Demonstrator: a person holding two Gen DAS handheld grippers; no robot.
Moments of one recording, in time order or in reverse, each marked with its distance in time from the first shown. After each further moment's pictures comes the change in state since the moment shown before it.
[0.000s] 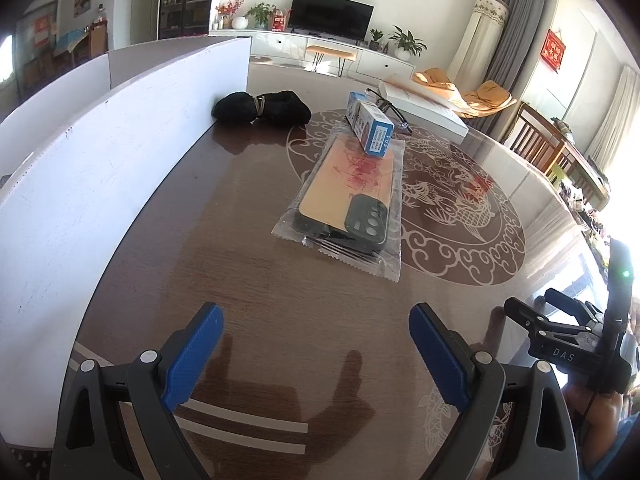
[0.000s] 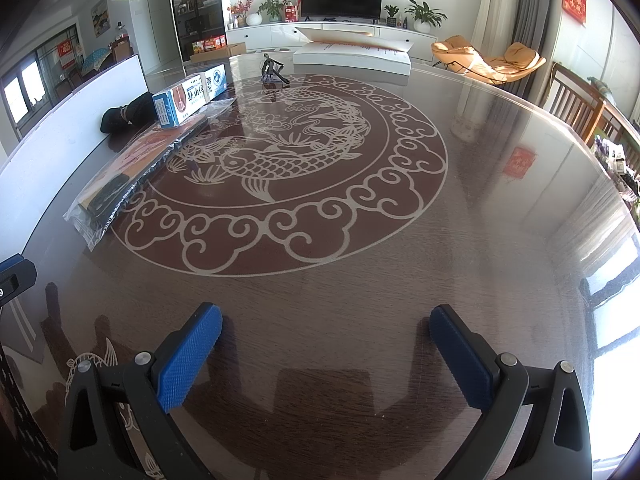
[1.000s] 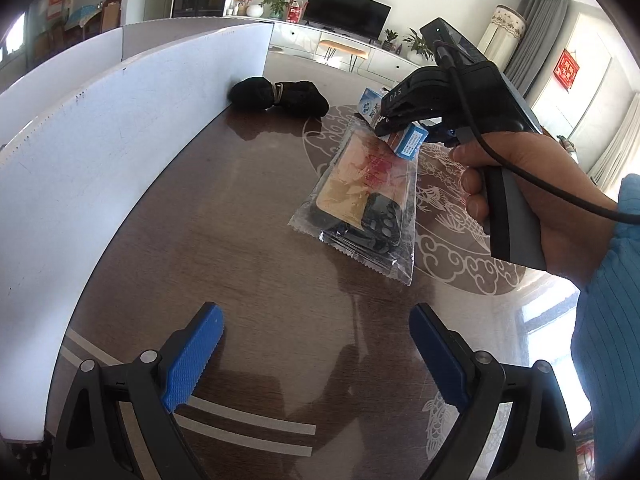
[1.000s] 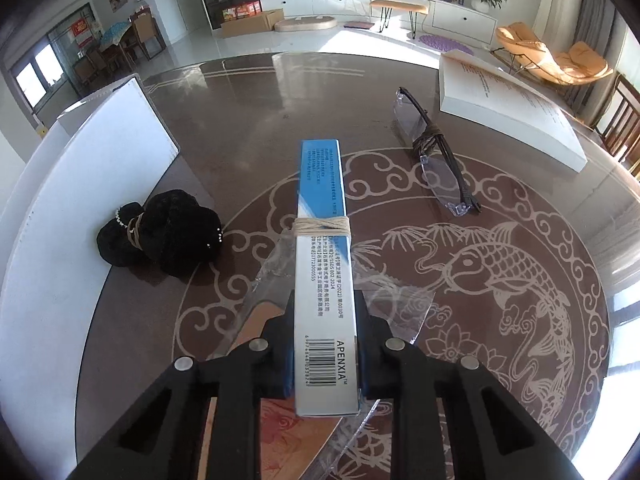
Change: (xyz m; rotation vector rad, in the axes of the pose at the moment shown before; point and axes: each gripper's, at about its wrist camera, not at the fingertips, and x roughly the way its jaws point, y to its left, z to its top) left arm 0.005 0.012 -0.001 -0.071 0.025 -0.018; right arm 0.117 0.140 0.211 -0.030 0.147 0.148
